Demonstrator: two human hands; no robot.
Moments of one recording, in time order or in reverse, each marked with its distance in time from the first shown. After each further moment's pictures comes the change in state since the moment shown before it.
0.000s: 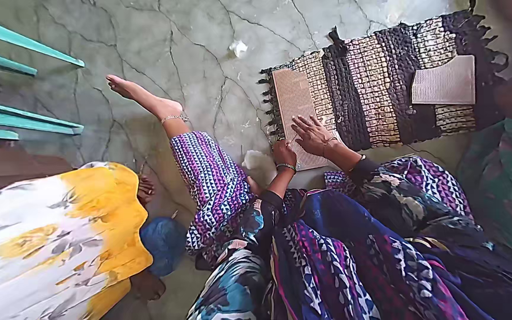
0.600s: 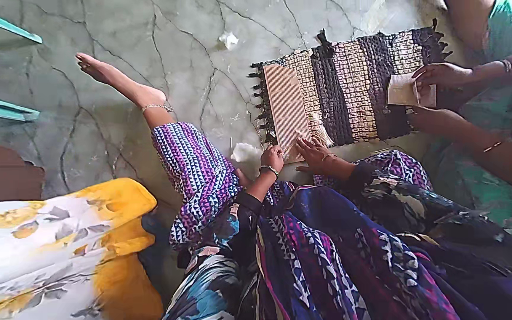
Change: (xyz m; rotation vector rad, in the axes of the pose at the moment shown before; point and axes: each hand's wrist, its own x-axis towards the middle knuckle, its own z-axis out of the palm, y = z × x) left_hand -0.030 -0.017 -0.028 0.145 -0.297 0.113; right_hand -0.074 -0.017 0.029 -0.068 -0.344 0.139
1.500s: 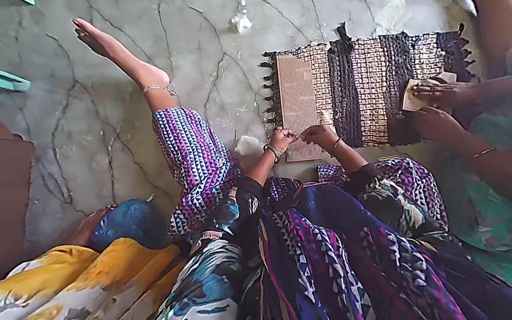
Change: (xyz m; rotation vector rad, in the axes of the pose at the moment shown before) left_hand 0.013 -0.022 -0.014 -0.770 -0.069 0.220; right_hand 0.030 0.004 -0.047 0.977 0.225 0.156
